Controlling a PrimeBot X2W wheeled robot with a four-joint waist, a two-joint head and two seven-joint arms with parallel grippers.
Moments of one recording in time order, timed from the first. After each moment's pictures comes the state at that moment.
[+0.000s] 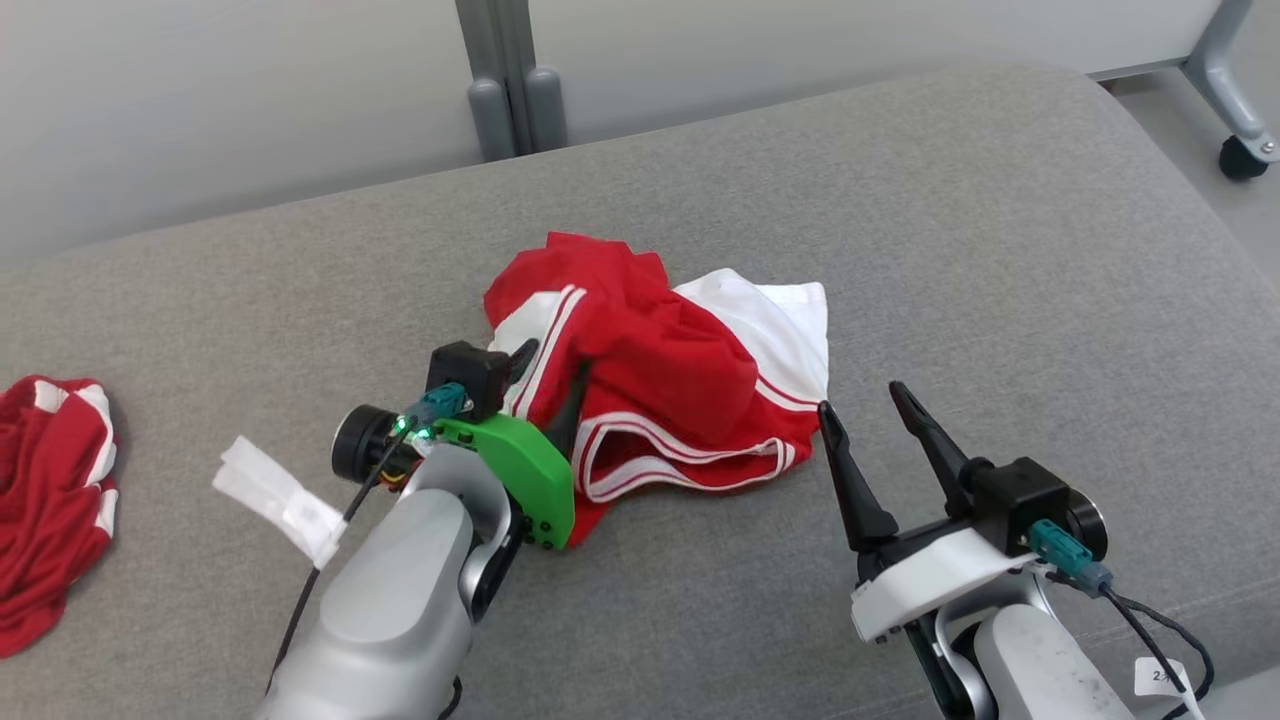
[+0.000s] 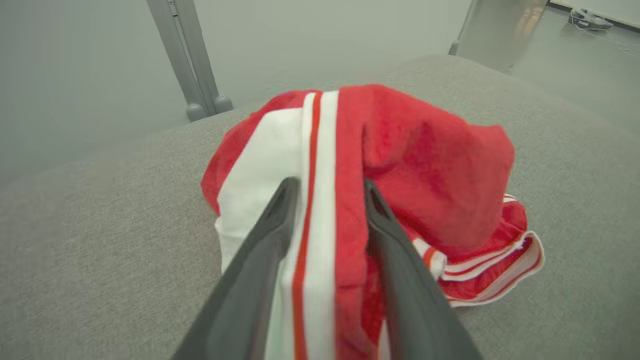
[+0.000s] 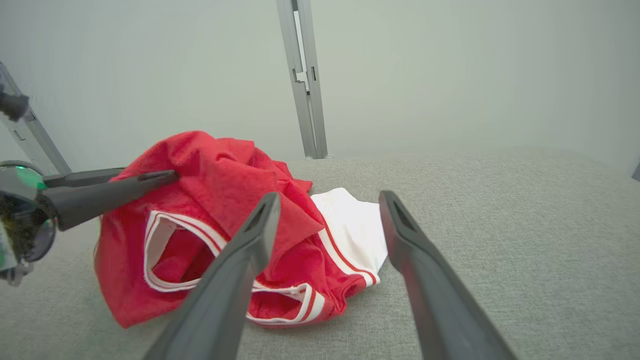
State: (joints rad) left arm -0.63 0.05 -0.58 0.82 -0.45 -0.10 -0.14; right arm -0.17 -0.05 0.23 0.26 0.18 0.13 -0.26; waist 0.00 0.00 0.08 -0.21
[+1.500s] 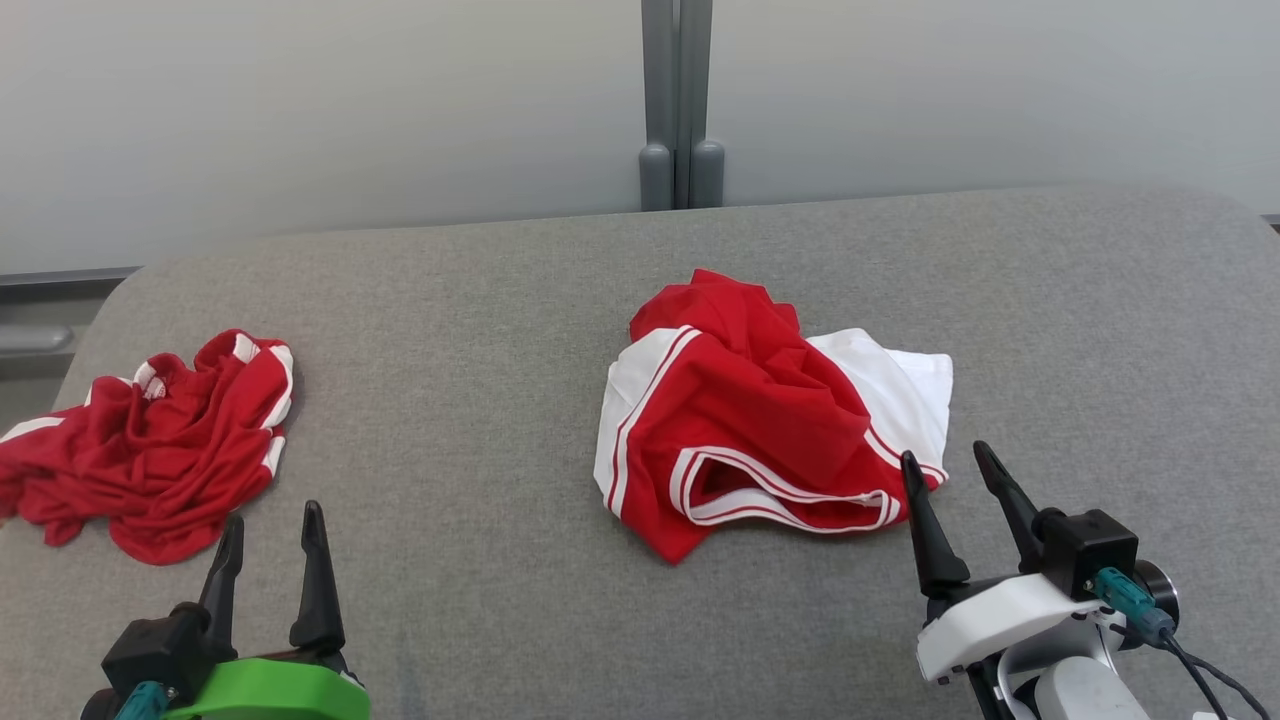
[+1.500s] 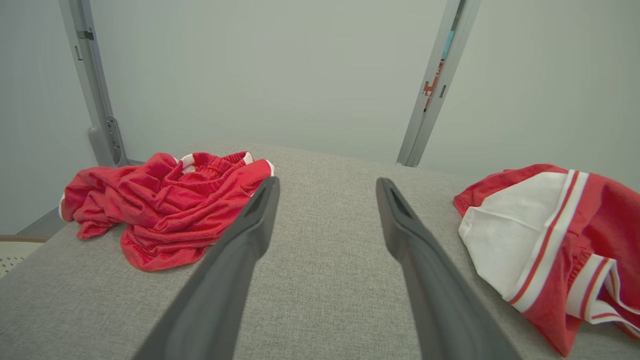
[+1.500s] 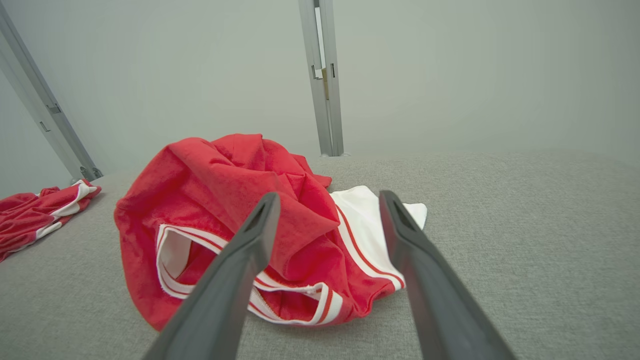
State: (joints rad) left arm 0.02 0.11 -0.01 0.22 -0.34 -0.07 -0.26; right arm -0.07 -0.05 0.09 0.29 0.16 0.13 -0.26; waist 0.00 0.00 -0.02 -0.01
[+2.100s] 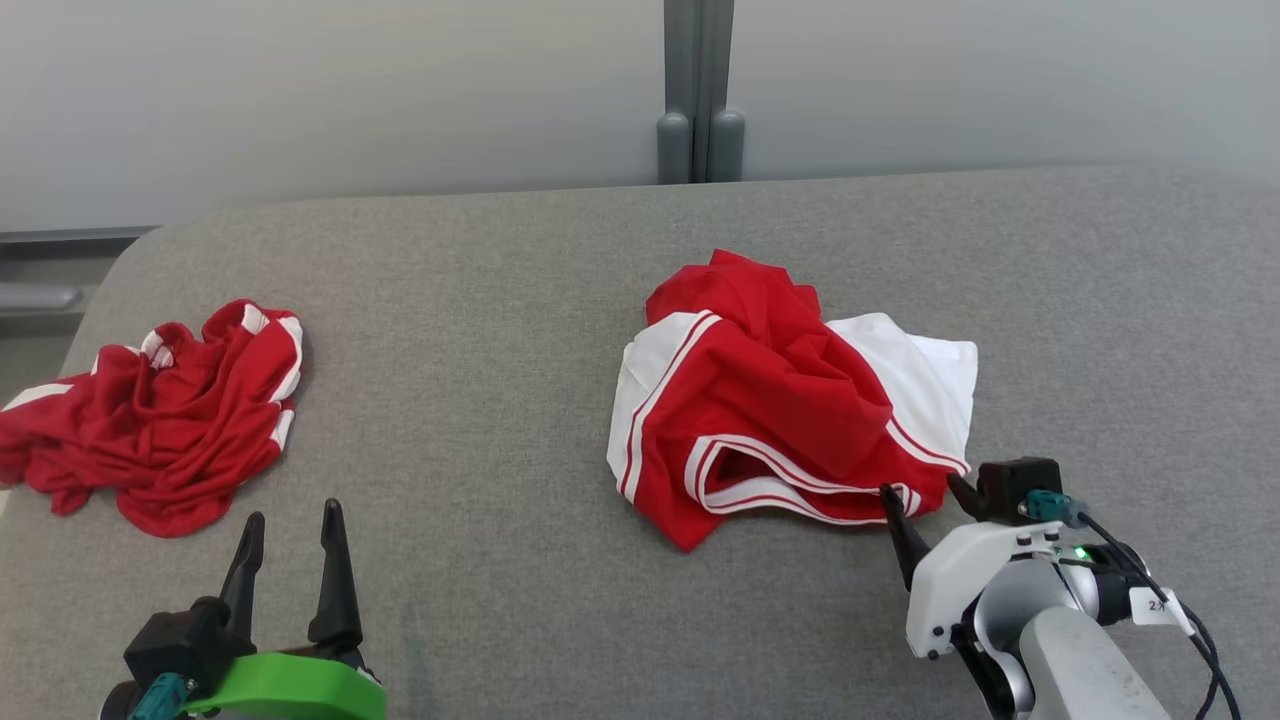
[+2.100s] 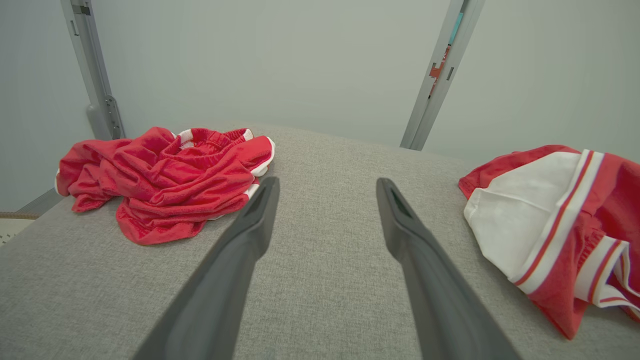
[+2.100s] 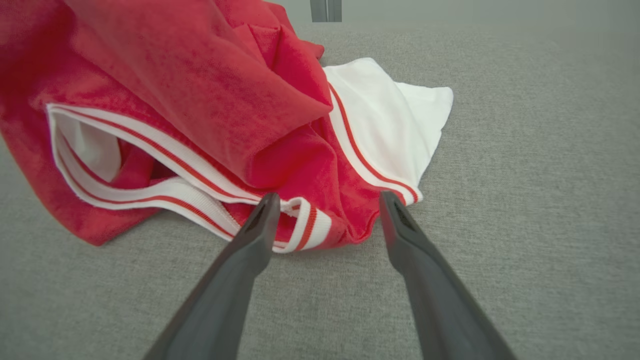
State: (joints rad) left arm 0.01 0.08 0.00 0.24 -0.32 -0.09 -0.26; right arm -0.21 -0.05 0.07 0.49 0.11 0.13 0.06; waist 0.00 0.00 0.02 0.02
